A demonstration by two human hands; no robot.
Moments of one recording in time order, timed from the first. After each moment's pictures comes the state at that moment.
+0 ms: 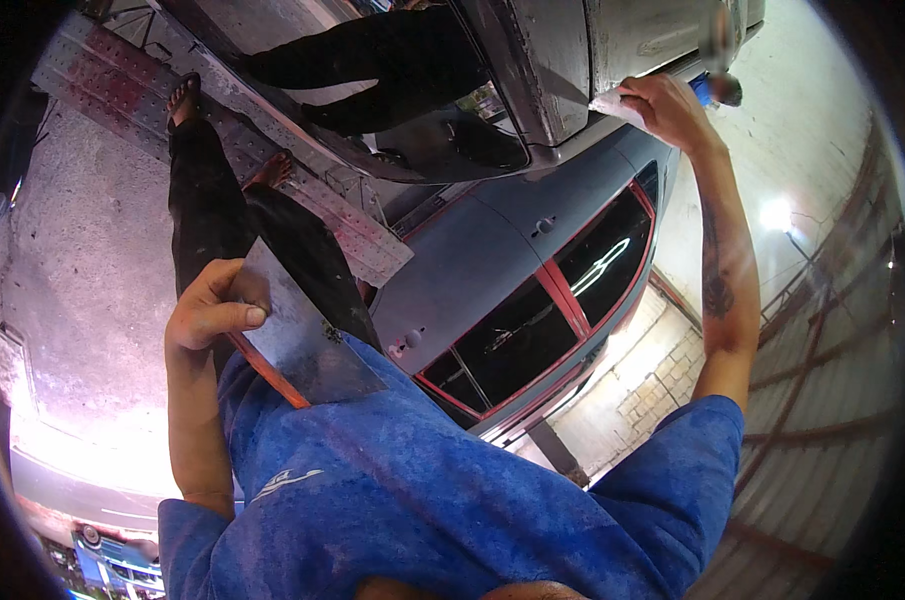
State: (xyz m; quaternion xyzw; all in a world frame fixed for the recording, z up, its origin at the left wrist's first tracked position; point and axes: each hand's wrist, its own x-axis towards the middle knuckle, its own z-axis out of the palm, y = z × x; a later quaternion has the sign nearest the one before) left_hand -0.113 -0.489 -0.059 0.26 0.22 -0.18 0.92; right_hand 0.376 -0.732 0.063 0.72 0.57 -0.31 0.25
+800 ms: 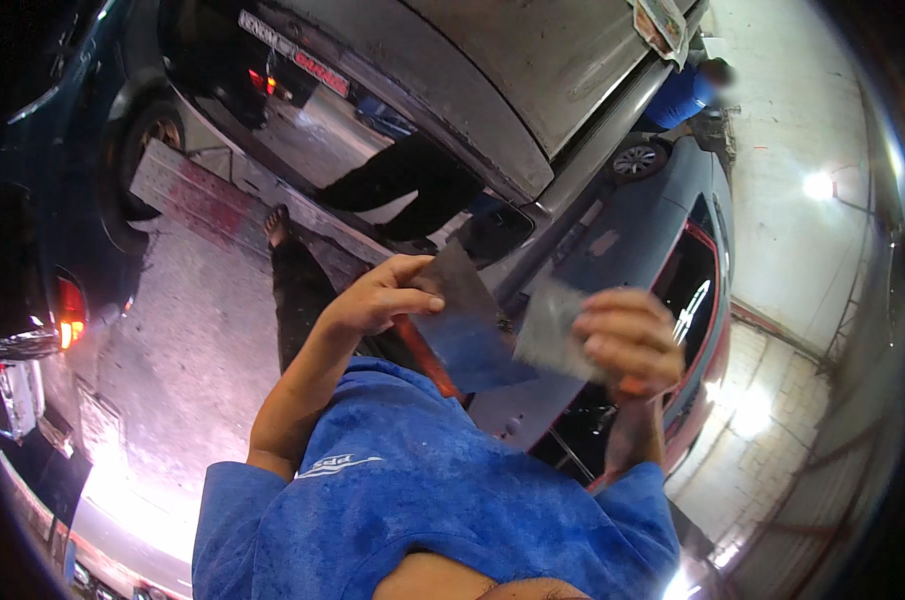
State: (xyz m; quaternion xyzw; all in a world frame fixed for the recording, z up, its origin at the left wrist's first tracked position) left_hand 0.010 -0.532 0.053 0.31 0.04 -0.23 0.92; right_hand 0.124 -0.776 0.217 0.72 0.56 -0.03 -0.41
